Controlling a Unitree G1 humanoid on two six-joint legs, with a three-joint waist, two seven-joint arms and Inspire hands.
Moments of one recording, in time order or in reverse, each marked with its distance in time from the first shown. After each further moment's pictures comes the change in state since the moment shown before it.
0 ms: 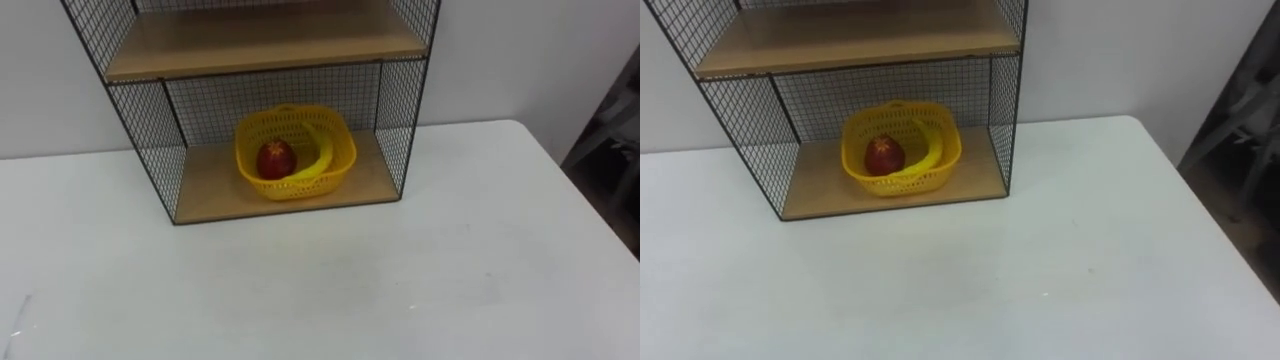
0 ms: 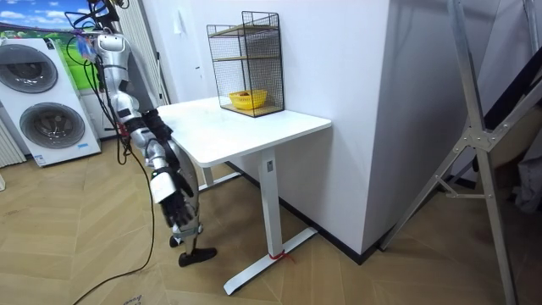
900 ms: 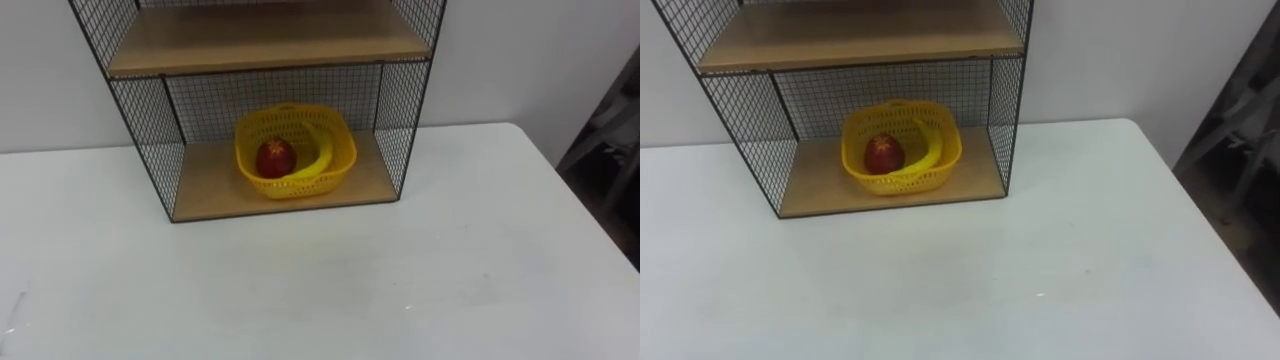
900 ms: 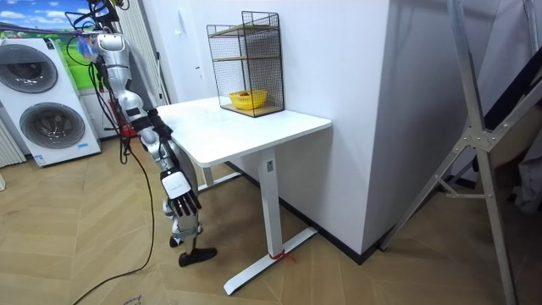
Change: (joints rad) left arm -0.112 -0.057 -0.110 0.000 0.192 0.096 -0.067; right arm -0.047 0.075 0.120 0.064 -0.241 0.135 0.271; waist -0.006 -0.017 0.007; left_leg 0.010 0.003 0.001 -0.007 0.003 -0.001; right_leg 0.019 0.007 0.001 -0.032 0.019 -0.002
